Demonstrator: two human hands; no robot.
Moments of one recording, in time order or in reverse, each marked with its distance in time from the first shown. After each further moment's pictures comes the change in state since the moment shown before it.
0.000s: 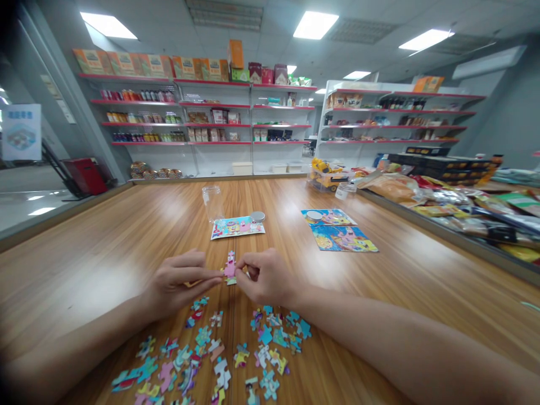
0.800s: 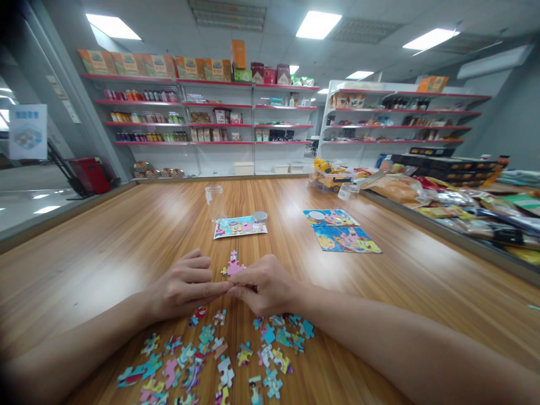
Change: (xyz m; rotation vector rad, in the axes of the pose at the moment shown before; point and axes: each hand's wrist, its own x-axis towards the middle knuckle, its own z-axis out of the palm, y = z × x) left_hand 0.000 -0.007 -0.008 0.293 -0.221 0.284; right_hand 0.000 -0.002 -0.005 -0.137 -0.235 -0.262
